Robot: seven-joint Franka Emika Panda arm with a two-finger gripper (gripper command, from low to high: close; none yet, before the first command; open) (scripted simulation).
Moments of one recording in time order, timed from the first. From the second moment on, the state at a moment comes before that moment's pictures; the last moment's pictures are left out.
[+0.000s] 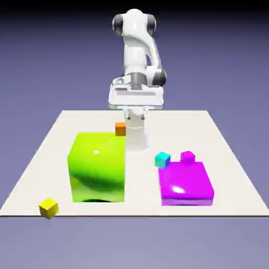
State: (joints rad) arm 0.04 -0.59 -0.04 -2.78 0.00 3.01 0.70
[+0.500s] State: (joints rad) arm 0.42 -0.80 -0.59 -2.44 0.05 2.74 0.19
